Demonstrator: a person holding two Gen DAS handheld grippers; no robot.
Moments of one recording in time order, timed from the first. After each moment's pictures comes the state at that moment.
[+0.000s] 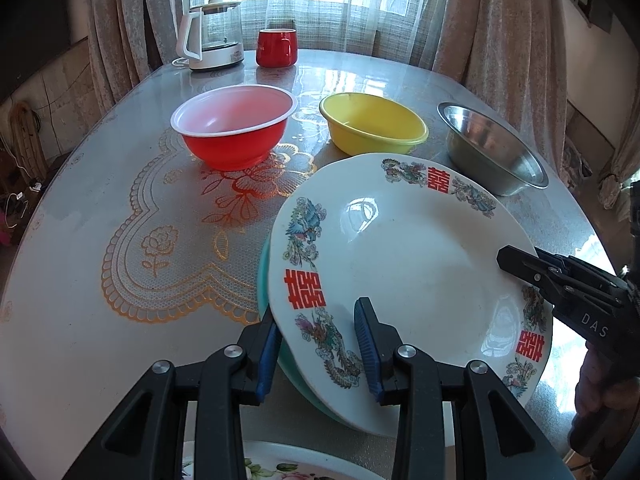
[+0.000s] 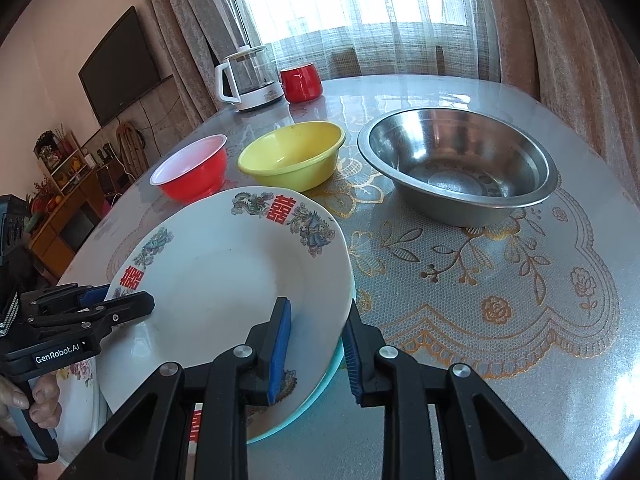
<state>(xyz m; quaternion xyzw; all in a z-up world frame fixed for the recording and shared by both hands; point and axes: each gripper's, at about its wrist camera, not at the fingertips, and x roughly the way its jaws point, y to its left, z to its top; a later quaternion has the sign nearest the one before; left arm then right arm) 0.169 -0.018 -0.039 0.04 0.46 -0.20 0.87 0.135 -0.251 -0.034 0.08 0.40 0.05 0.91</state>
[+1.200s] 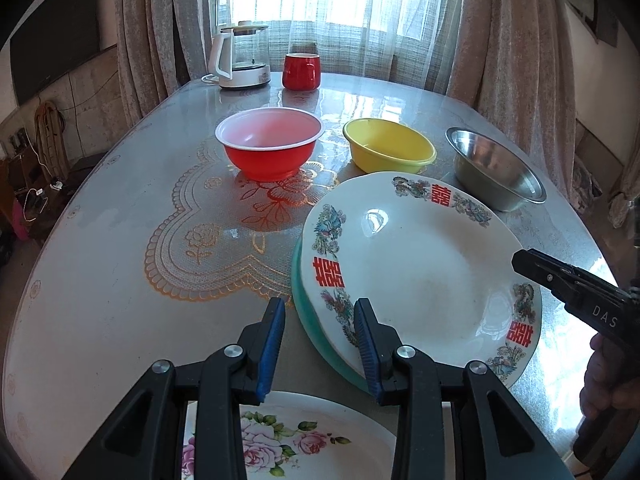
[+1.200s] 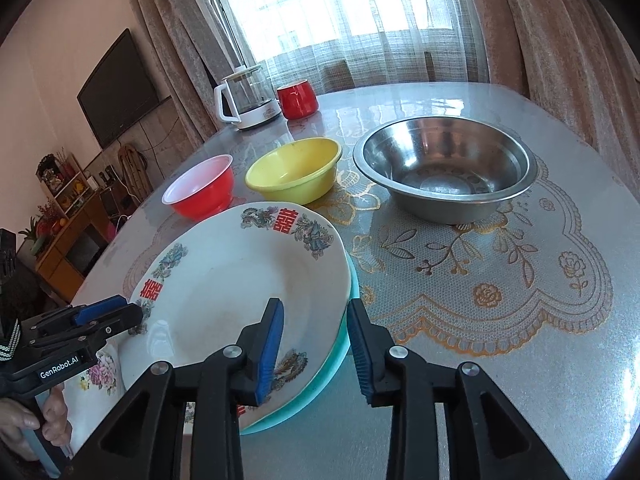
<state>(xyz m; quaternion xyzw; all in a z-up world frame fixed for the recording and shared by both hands) 0.138 0.005 -0.022 0.03 0.42 -0.17 0.89 0.117 -0.253 -0.022 0.11 0.38 0.05 0.92</state>
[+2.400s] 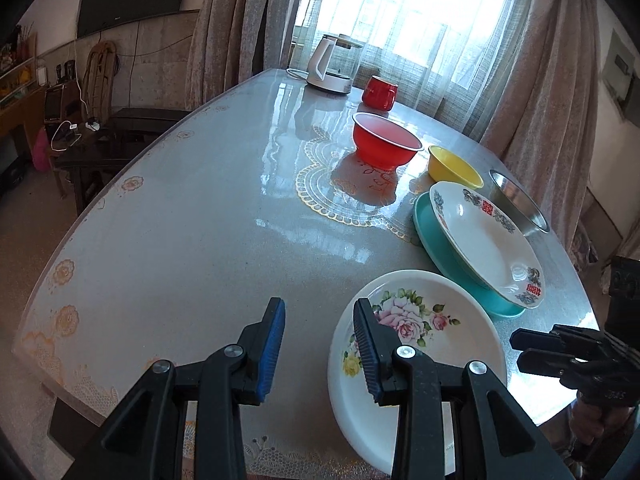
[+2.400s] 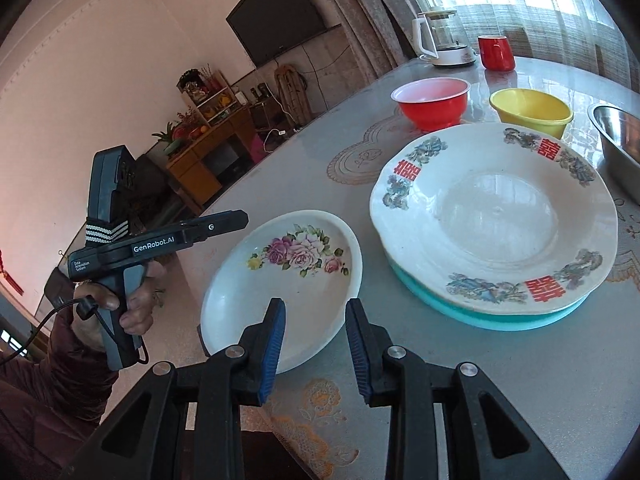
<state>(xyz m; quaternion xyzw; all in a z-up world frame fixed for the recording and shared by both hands) 0.064 0.155 -0.030 -0.09 0.41 -0.13 0.90 0.063 -0.131 -0.034 0.07 0.43 0.34 0.83</state>
